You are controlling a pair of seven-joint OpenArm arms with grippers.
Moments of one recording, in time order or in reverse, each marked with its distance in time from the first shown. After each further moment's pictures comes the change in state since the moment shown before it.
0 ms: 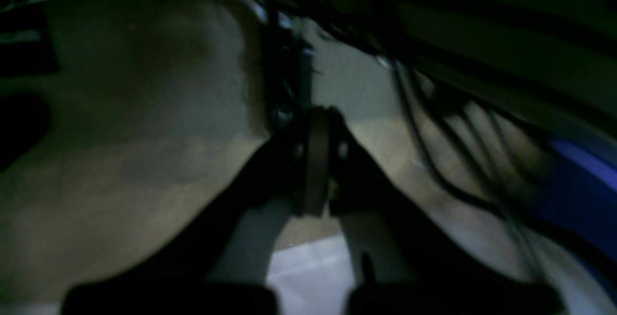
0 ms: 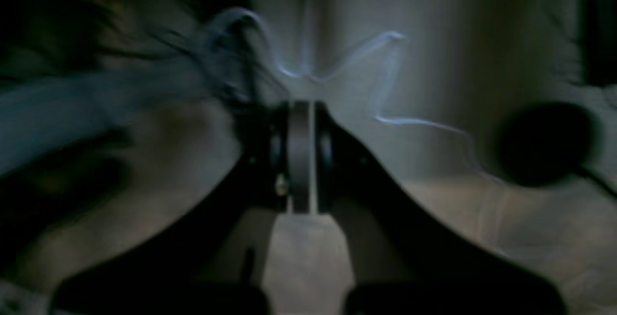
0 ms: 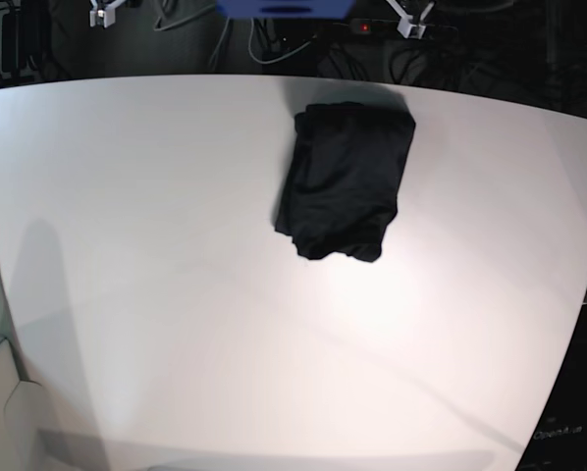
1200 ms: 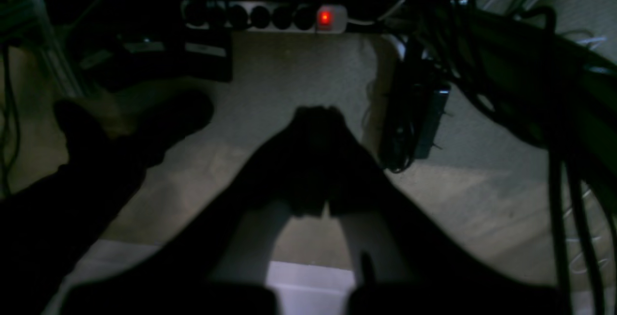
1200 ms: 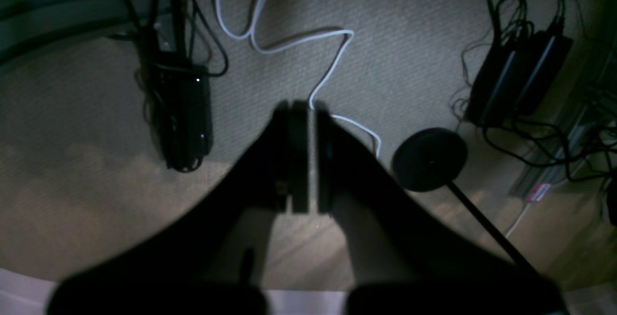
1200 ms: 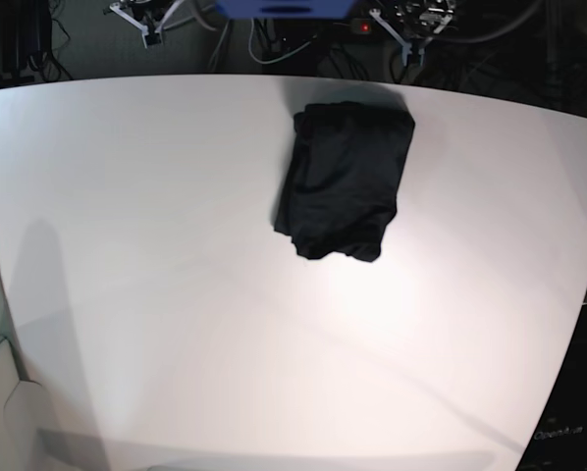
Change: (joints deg) left arm -8.7 1.2 -0.7 -8.6 5.2 29.5 -0.9; right arm 7.6 -6.4 -13.9 -3.2 -4.3 -22.2 -7.4
